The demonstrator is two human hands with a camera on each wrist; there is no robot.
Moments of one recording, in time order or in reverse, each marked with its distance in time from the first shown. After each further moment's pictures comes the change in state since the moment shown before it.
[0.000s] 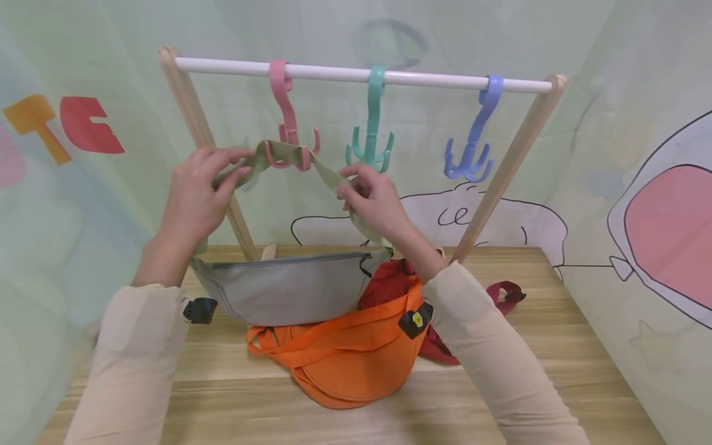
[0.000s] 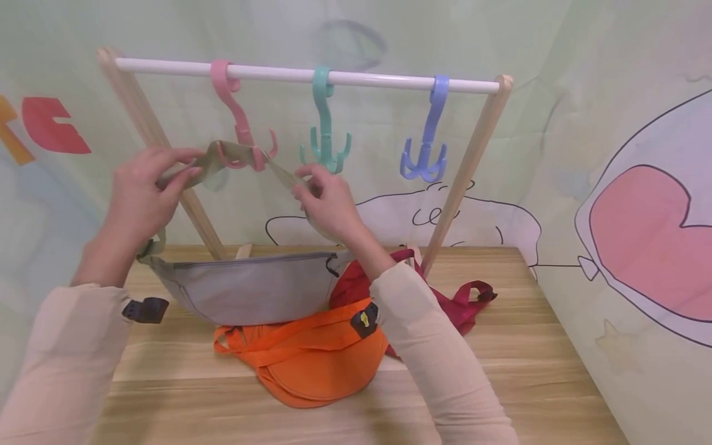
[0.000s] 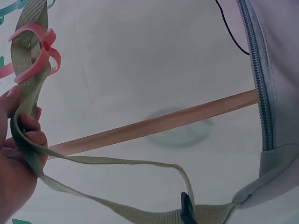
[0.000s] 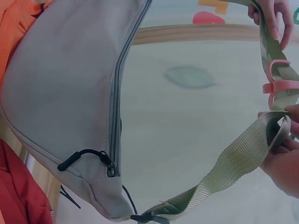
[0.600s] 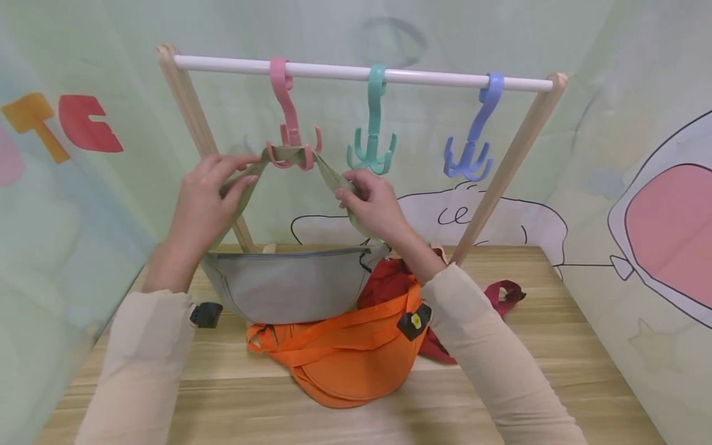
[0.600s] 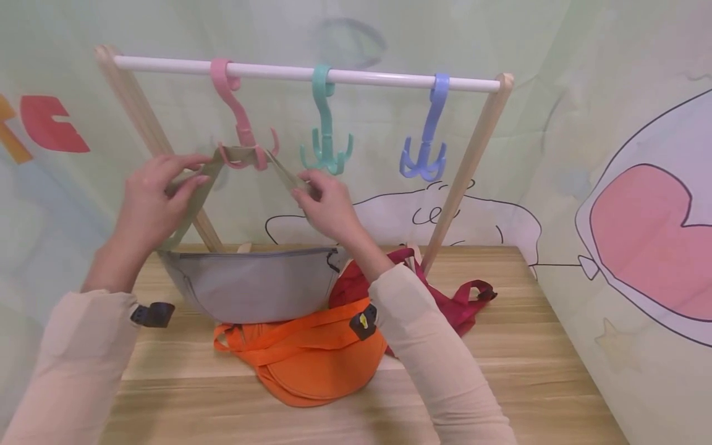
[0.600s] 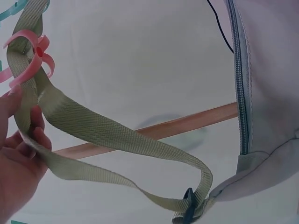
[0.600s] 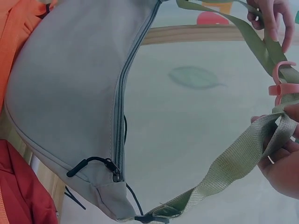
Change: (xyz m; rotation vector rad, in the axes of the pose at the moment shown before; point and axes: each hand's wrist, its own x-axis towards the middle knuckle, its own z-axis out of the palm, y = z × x) left_hand -0.007 -0.007 0.012 -0.035 0.029 0.052; right_hand -0.002 0.005 0.003 -0.053 0.004 0.006
